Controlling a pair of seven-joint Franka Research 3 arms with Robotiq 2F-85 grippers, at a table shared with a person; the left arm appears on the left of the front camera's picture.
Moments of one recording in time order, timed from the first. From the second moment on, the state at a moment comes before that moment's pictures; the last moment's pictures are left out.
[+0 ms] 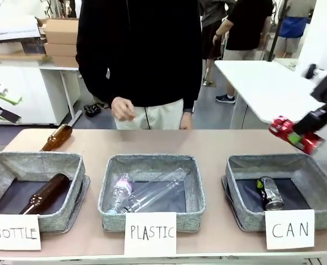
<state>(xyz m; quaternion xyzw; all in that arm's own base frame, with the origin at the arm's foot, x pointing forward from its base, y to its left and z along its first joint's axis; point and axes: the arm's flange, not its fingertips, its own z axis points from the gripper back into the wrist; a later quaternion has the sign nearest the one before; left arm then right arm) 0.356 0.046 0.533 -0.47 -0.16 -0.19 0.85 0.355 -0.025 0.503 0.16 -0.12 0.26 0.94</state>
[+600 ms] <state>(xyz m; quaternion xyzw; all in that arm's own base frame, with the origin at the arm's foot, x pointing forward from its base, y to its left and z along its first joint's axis) 0.356 0.046 0.532 -0.47 -0.16 -0.19 0.85 0.331 -0.017 0.464 0.16 -0.08 0.34 0.92</state>
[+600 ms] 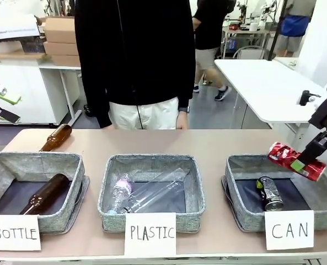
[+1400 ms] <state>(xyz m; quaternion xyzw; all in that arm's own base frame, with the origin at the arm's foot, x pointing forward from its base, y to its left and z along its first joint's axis) 0.356 0.046 0.532 -0.47 -0.16 -0.19 0.85 0.344 -0.025 0.470 0.18 -0.12 0.30 0.93</state>
